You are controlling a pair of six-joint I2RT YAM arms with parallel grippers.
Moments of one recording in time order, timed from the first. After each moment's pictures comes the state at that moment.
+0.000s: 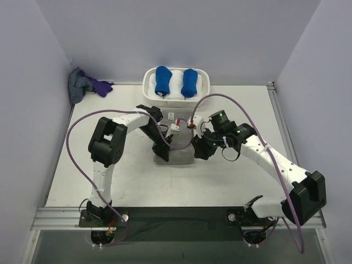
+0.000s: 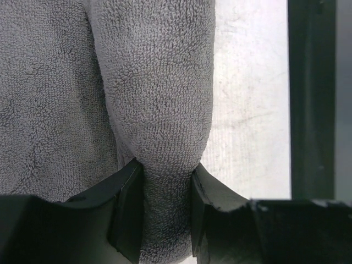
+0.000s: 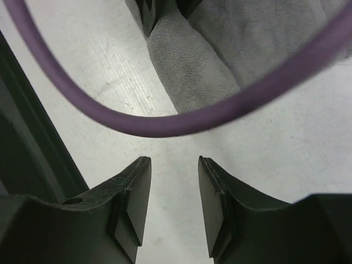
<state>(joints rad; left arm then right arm) -0.48 2.14 1.54 -1.10 0.91 1.03 0.55 1.32 1.06 -0.70 -0.44 -0.31</state>
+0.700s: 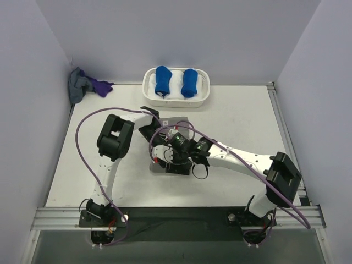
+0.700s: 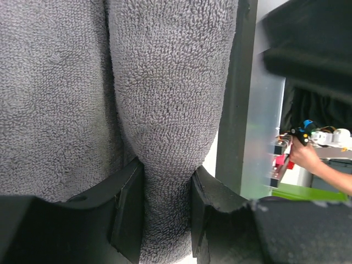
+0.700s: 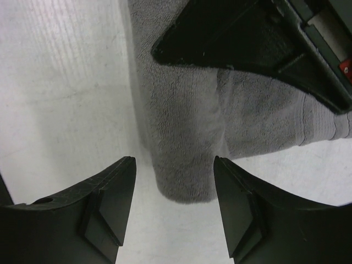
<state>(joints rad) -0.46 2.33 1.66 -1.45 0.98 1.02 1.00 1.53 1.11 -0.63 -0.04 -0.58</state>
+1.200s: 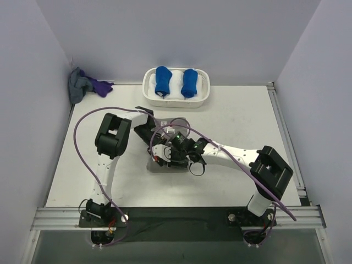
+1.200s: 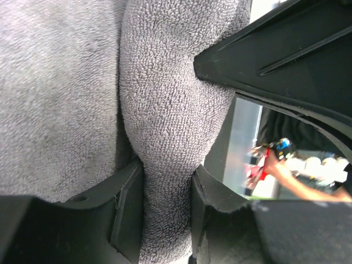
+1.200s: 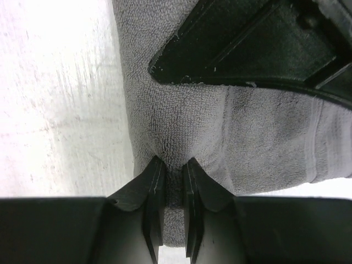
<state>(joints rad) -0.41 2.36 1.67 -1.47 0.99 0.93 0.95 1.65 1.04 -0.42 -0.13 -0.63</state>
